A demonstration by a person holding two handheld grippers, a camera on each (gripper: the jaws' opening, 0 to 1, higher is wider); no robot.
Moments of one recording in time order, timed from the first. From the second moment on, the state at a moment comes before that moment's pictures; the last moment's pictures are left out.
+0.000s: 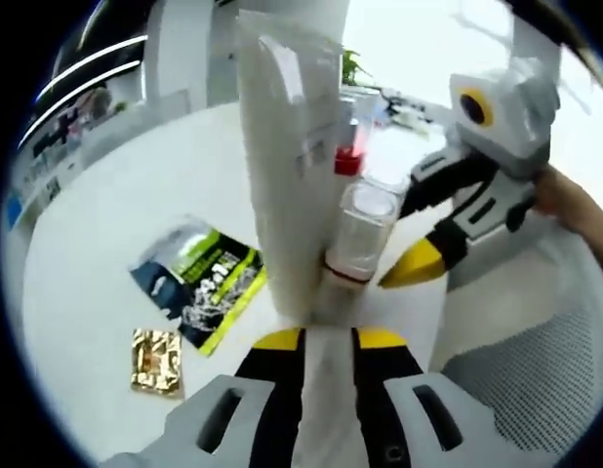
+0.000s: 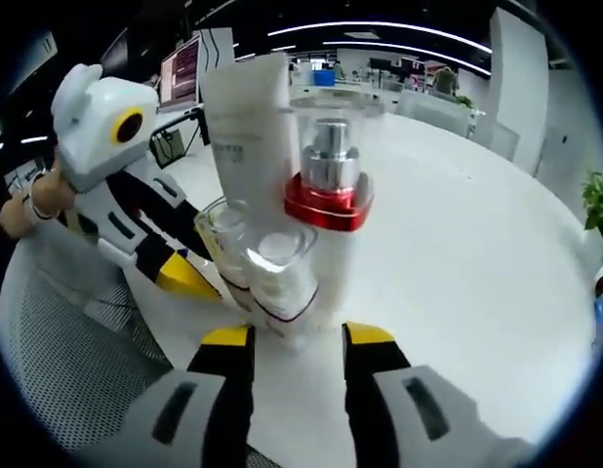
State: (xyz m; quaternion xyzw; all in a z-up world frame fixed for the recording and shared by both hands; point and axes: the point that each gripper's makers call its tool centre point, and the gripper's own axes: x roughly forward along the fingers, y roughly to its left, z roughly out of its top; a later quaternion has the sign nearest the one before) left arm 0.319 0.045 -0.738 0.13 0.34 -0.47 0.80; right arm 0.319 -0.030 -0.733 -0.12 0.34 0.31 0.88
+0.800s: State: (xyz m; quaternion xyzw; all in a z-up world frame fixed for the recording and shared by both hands) left arm 0.337 0.080 -0.720 0.10 0.32 -0.44 0.84; right arm 0.336 -0.027 -0.710 -0.12 0.28 0.29 0.91
